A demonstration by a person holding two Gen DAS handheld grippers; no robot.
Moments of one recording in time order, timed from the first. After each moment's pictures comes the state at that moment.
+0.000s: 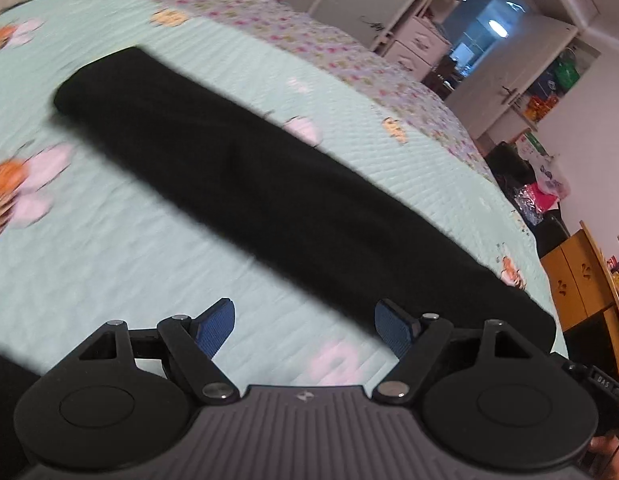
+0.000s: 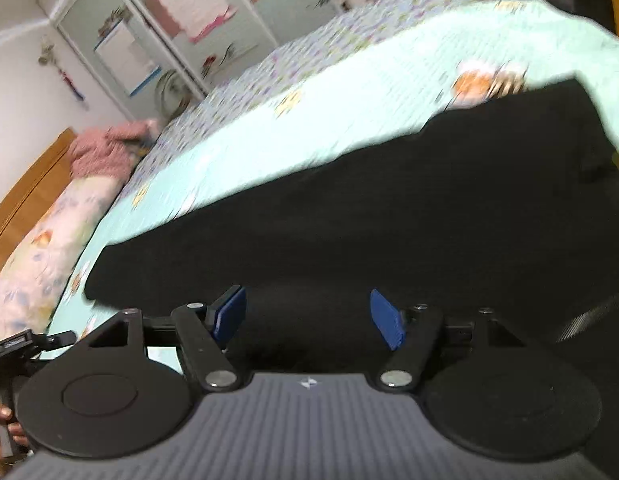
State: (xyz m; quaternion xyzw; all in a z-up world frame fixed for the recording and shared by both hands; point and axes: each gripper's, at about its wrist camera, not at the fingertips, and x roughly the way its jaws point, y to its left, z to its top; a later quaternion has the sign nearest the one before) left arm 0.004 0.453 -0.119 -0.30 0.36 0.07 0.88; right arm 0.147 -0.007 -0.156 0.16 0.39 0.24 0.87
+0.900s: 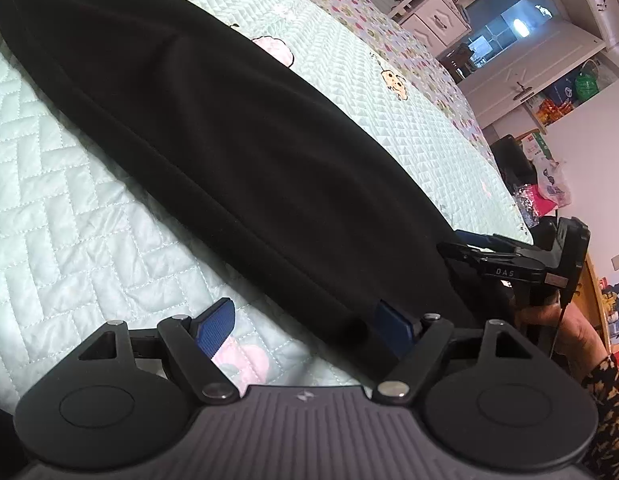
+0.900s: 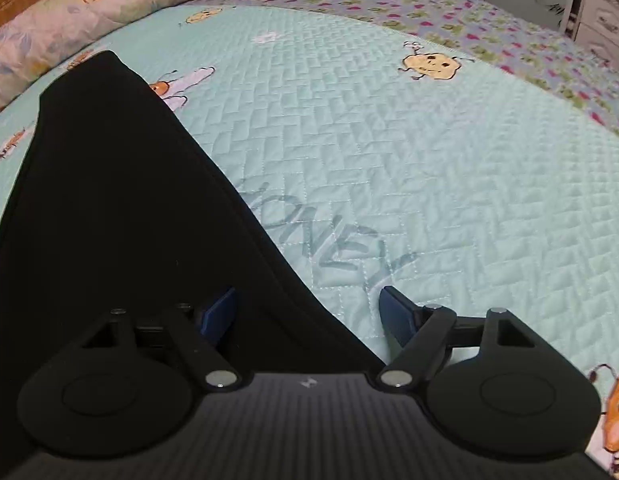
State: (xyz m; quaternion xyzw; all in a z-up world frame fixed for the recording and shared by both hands) left arm 0.065 0.407 -0.182 -0.38 0.39 0.06 0.84; right arm 0.371 0.139 -0.206 -0.18 0.41 0.46 0.77
